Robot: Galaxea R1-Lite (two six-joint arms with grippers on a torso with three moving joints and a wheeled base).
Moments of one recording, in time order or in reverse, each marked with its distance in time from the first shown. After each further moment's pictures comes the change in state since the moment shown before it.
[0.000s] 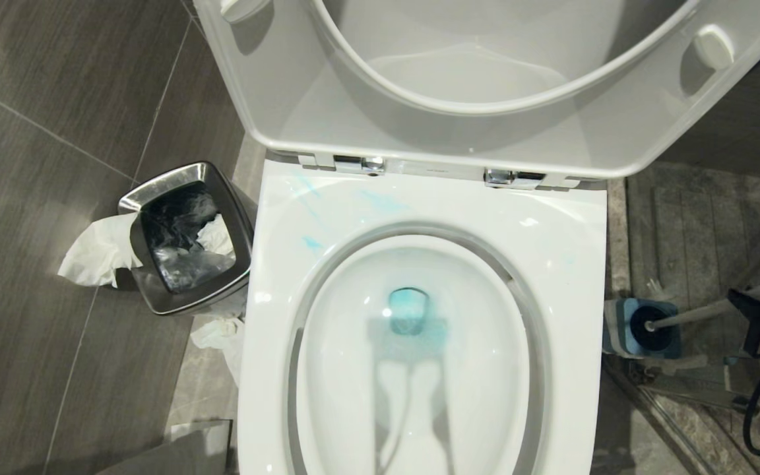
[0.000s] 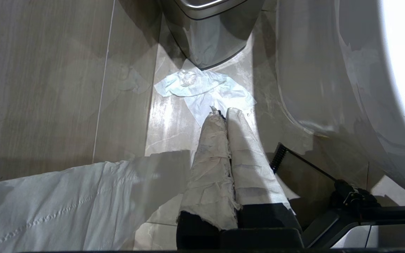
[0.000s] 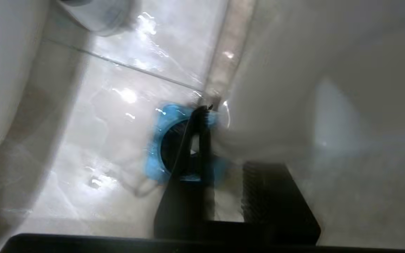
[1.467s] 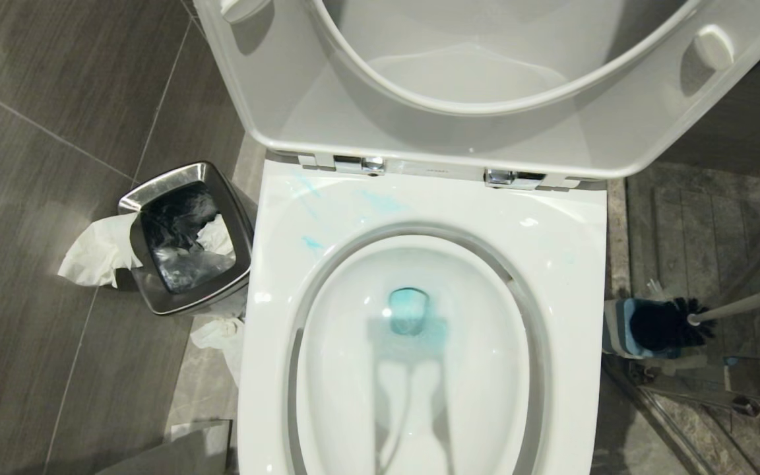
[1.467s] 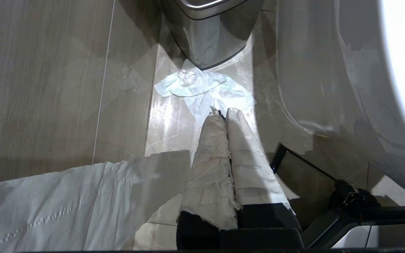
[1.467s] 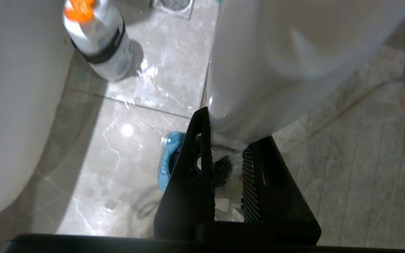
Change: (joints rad) left arm 0.000 0.000 0.000 0.000 0.000 0.000; right arm 0.000 -0.361 0.044 0.150 -0.023 0.119
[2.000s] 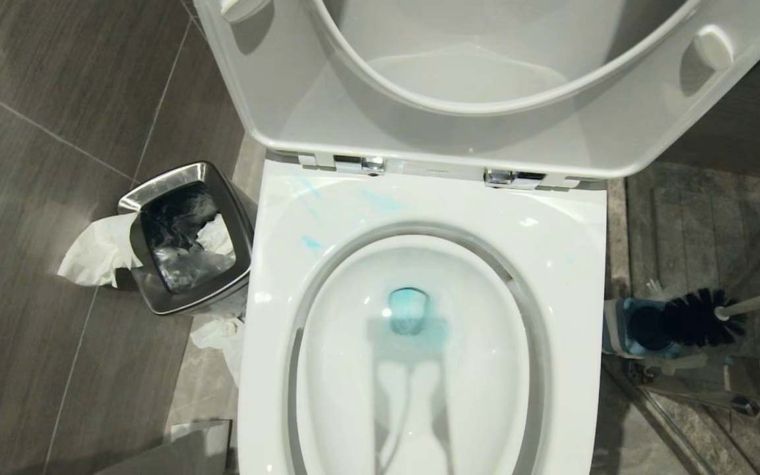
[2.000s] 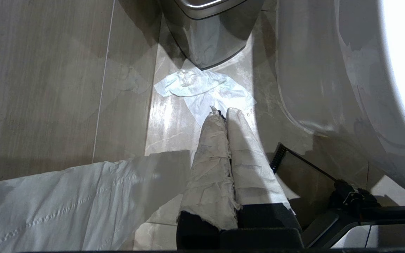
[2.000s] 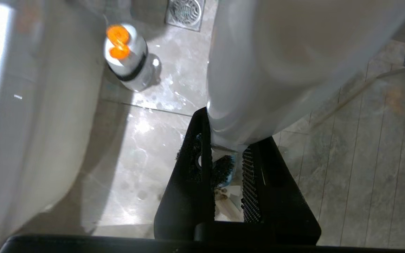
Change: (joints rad) left arm 0.000 0.000 0.000 0.000 0.000 0.000; right arm 0.000 -0.345 -0.317 0.711 0.002 0.071
